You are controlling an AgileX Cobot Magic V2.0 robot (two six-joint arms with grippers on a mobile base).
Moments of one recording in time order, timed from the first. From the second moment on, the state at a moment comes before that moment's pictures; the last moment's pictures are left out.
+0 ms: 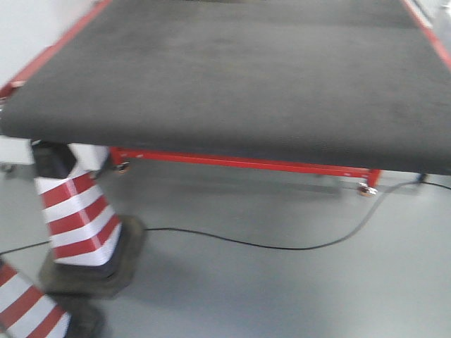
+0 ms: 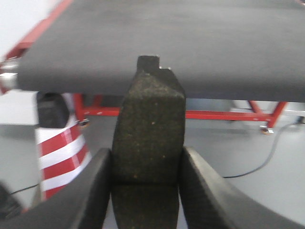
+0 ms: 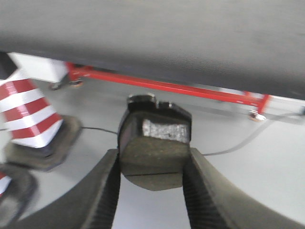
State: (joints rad) left arm -0.12 0.36 -0.46 -0.05 0.51 -0.06; right arm 0.17 0.32 -0.61 -0.02 0.84 0.03
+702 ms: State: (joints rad) left arm -0.12 0.36 -0.46 -0.05 0.51 -0.06; right arm 0.17 0.32 -0.61 -0.02 0.84 0.03
